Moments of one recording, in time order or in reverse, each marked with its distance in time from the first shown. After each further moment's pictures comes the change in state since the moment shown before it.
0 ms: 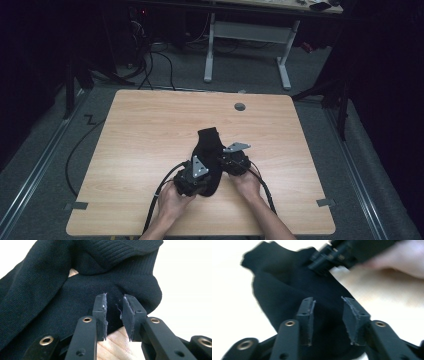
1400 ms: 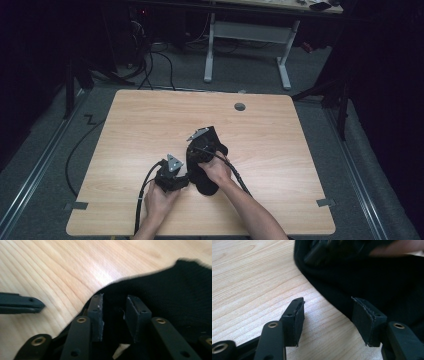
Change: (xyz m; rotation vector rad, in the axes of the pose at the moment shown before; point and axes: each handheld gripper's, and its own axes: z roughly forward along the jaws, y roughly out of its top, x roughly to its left) left arm 0.049 -0.054 0.011 -0.018 0.121 -0.191; right arm 0.058 0.080 0.059 0.157 0.066 -0.129
